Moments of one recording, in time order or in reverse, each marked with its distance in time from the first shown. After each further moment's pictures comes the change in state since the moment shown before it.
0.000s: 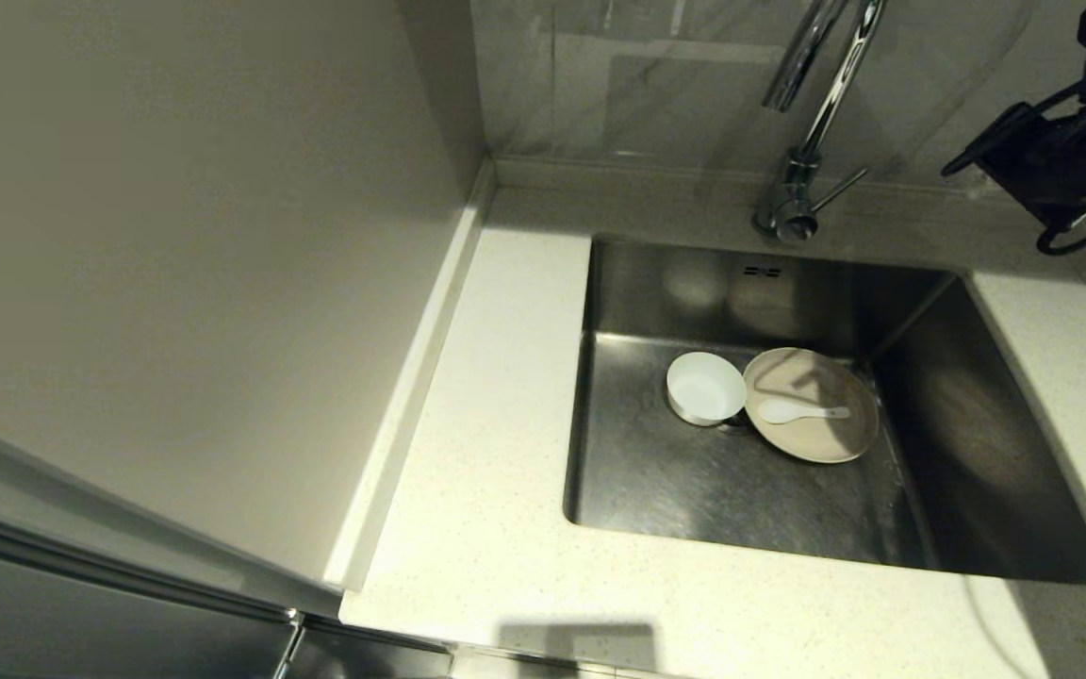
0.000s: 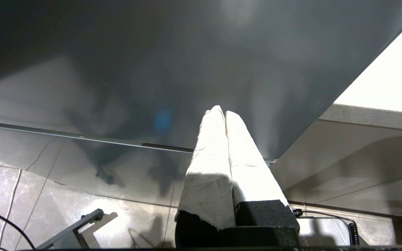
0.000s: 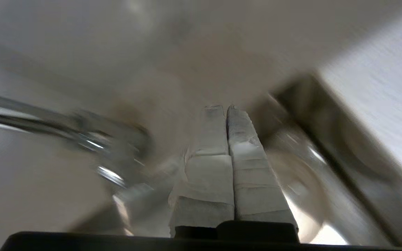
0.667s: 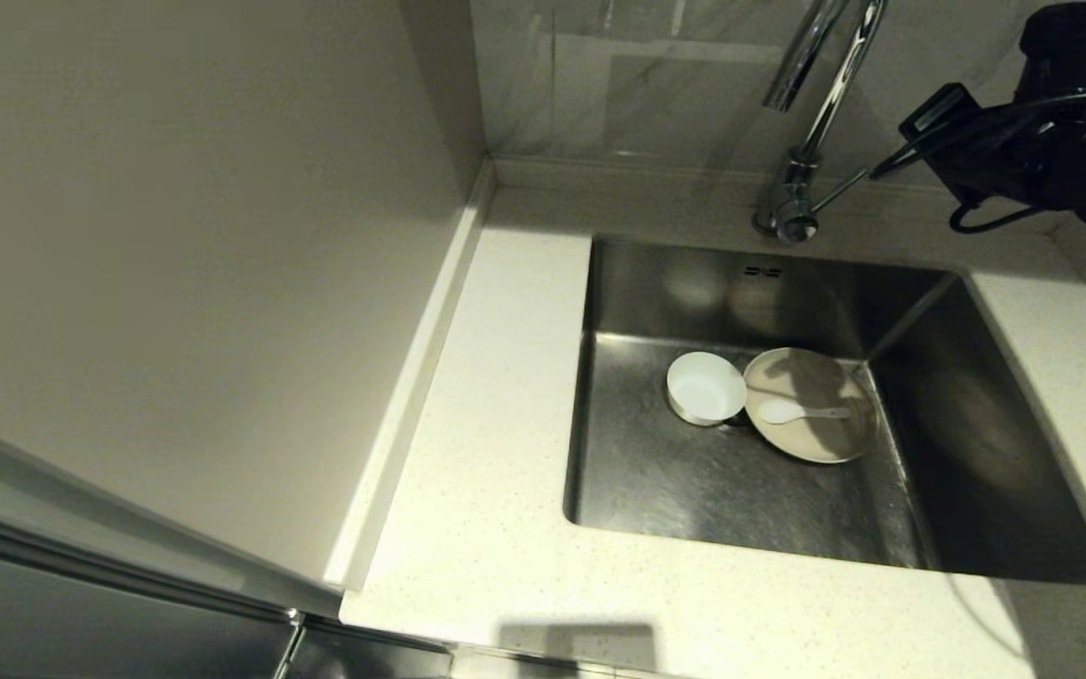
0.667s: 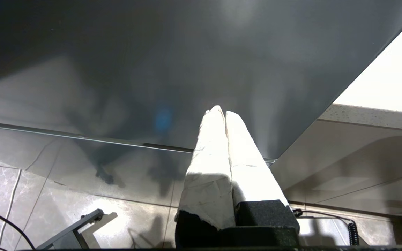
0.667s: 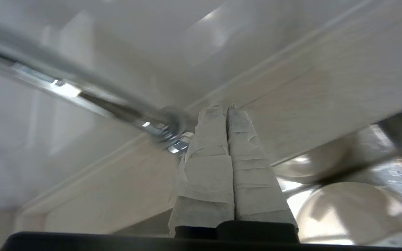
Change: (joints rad) left arm 0.000 0.000 0.000 0.000 0.000 0.000; right arm 0.065 0.086 -0.004 -0.280 0.126 -0.003
